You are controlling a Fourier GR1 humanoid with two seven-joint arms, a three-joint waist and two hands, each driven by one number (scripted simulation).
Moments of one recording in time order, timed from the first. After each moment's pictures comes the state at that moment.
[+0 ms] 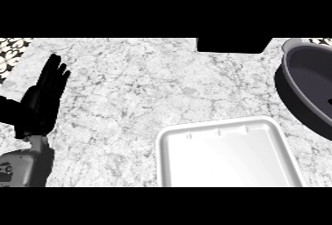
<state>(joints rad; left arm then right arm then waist) -0.24 0.20 0.09 -1.64 0.08 0.12 0.25 -0.37 -0.75 -0.26 -0.99 0.41 -0.08 -0.58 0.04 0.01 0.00</state>
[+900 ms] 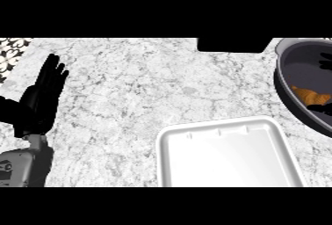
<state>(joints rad) -0.24 0.21 0.11 -1.61 0.09 0.10 0.22 -0.70 -0.69 -0.31 -0.34 0.36 0.26 -0.80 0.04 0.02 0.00</state>
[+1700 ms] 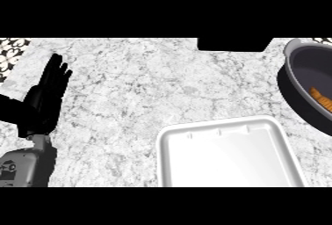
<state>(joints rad) -0.25 0.19 0.09 -1.62 0.07 0.12 0.23 -0.72 -0.92 -0.47 -0.19 0.19 0.51 -0.71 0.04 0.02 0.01</state>
